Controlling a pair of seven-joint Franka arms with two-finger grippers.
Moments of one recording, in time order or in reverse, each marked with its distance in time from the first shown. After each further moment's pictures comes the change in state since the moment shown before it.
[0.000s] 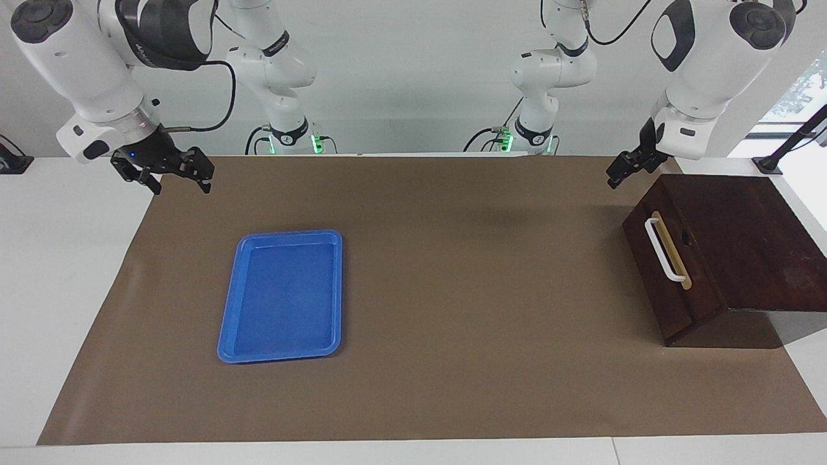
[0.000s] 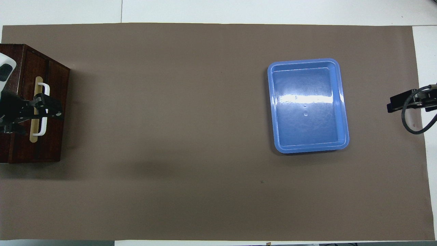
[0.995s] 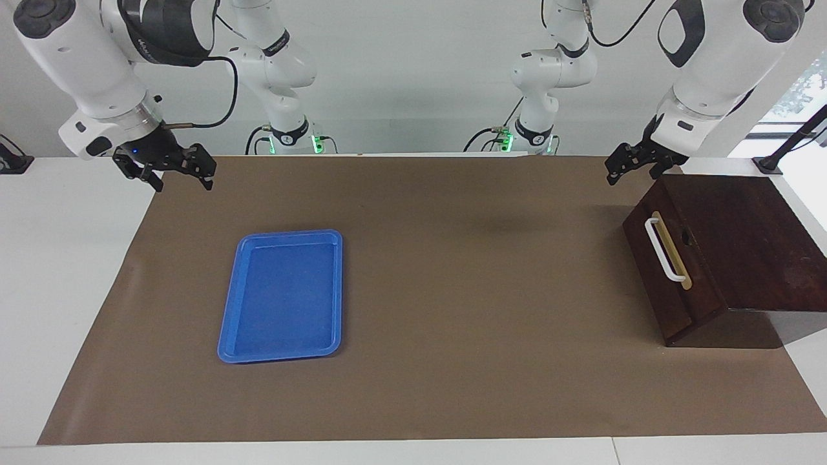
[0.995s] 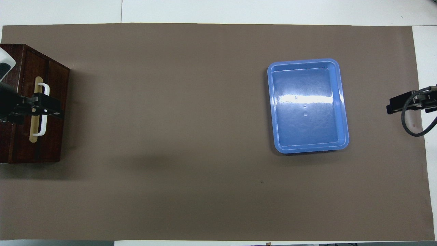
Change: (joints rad) left arm -0.014 0.015 0.014 0.065 -0.029 -0.012 0.179; right arm 0.000 -0.007 0.006 0.000 0.000 -0.009 0.000
